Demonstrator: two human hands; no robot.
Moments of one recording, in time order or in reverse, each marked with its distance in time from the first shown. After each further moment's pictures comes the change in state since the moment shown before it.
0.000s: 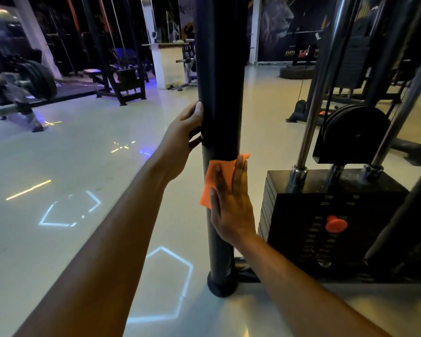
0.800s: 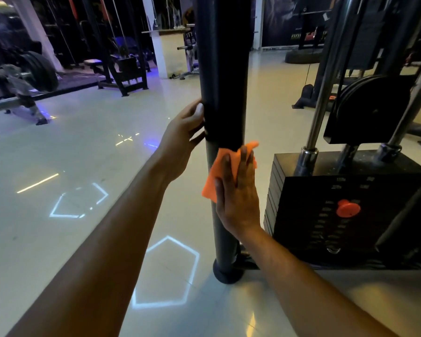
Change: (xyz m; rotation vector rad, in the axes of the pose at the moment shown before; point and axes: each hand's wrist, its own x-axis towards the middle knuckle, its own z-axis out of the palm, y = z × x) left_hand -0.018 -0.030 -0.001 -0.045 0.010 -0.015; right_hand -0.013 0.012 0.027 -0.030 0.095 0.010
